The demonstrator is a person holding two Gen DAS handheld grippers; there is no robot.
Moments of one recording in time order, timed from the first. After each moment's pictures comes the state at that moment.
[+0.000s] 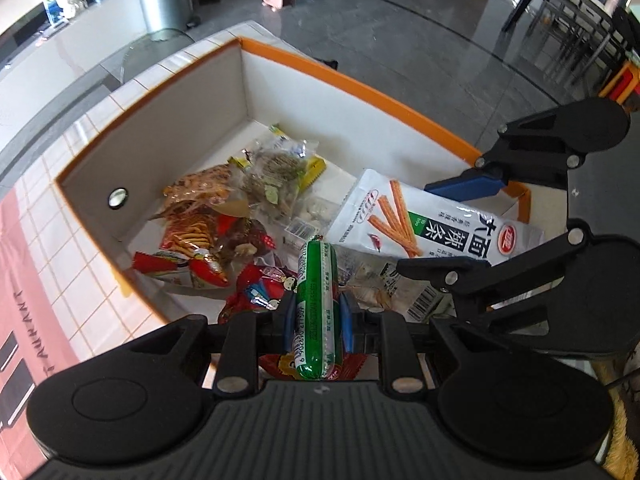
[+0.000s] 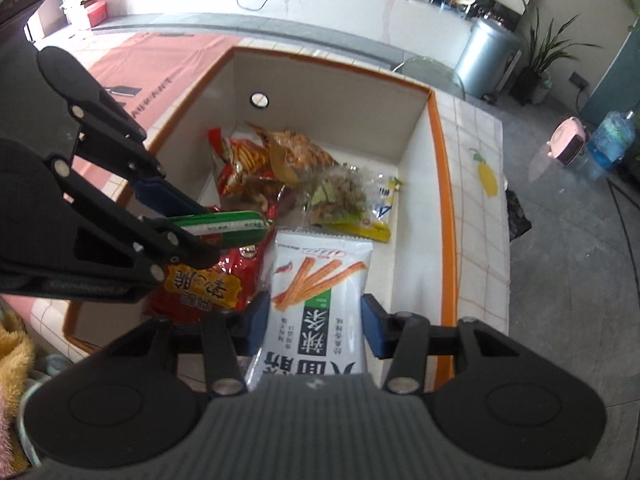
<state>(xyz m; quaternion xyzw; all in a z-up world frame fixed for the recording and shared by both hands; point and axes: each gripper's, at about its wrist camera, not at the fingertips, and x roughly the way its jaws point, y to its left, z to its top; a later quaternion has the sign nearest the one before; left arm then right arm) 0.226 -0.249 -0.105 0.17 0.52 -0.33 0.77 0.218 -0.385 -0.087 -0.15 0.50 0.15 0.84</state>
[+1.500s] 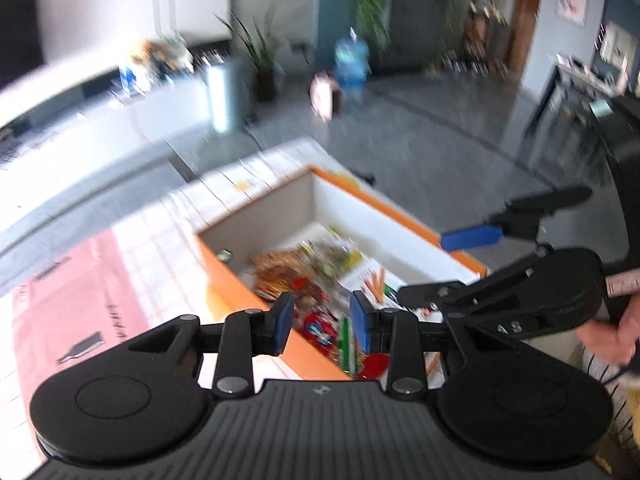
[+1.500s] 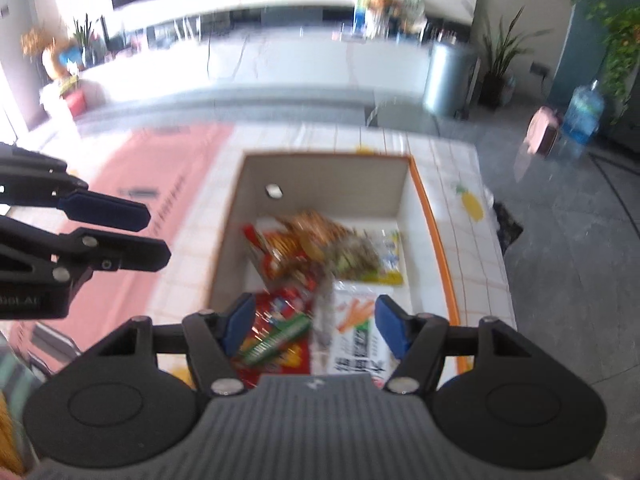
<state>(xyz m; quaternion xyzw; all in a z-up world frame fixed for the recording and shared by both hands) 0.145 -0.153 0.016 0.09 0.37 -0.27 0.88 0.171 -0.358 -0.004 -0.04 0.43 0.11 0.90</state>
